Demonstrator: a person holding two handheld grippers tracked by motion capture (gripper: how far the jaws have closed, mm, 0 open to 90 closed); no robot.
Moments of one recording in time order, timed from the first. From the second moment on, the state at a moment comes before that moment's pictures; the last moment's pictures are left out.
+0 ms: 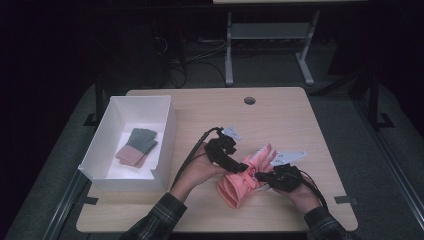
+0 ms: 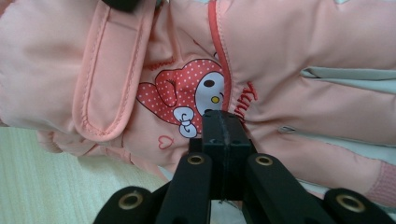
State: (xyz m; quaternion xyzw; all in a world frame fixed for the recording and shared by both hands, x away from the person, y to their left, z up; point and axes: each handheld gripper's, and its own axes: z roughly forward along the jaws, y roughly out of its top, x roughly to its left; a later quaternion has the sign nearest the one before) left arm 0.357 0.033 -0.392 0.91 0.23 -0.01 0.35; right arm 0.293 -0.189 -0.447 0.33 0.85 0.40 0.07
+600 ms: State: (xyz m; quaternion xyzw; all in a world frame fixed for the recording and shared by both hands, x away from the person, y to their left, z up) left arm 0.370 0.018 -0.438 0.91 0.24 -0.07 0.32; right arm 0.293 -0.186 -0.451 0.33 0.86 0.39 0.07
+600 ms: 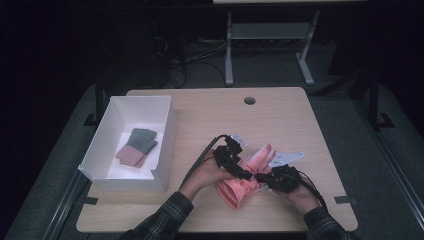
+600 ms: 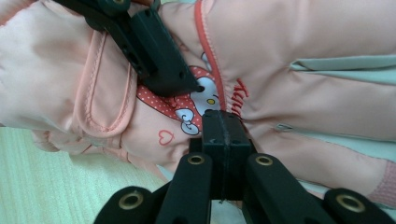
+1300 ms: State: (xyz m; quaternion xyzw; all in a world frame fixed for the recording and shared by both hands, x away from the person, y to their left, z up) left arm 0.381 0.023 -0.461 0.89 0.24 -0.19 0.34; right arm 0.292 -0.184 -0.453 0.33 0.86 0.38 0.07
